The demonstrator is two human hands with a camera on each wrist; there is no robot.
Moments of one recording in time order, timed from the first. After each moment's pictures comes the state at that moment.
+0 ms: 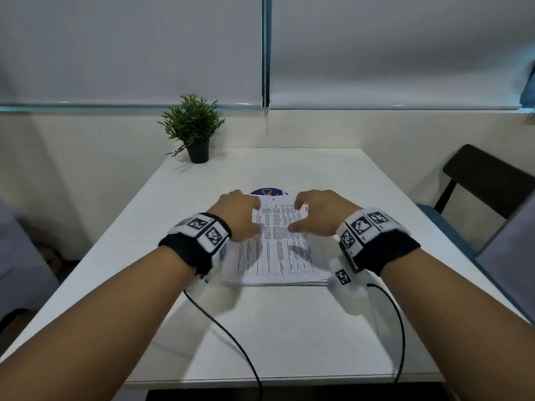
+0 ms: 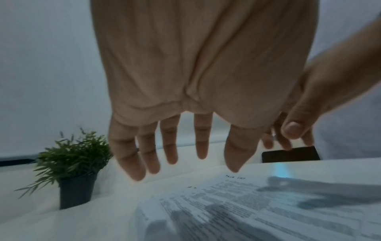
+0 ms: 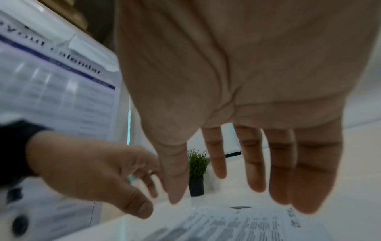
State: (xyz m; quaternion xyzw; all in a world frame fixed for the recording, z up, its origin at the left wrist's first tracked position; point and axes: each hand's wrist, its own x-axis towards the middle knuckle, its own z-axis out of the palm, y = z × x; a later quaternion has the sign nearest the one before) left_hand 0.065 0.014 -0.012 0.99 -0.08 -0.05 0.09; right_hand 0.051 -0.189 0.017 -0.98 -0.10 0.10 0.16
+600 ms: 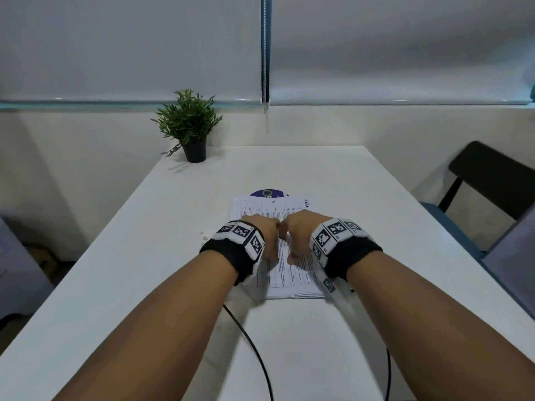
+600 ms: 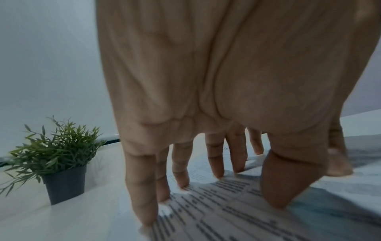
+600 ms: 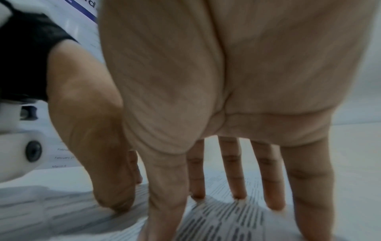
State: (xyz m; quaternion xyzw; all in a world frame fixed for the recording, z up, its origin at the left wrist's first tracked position) left_hand 0.108 -0.026 -0.058 0.98 -0.11 -0.14 0.00; right_hand 0.102 -0.157 -0.037 -0.97 -0.17 0.16 -0.02
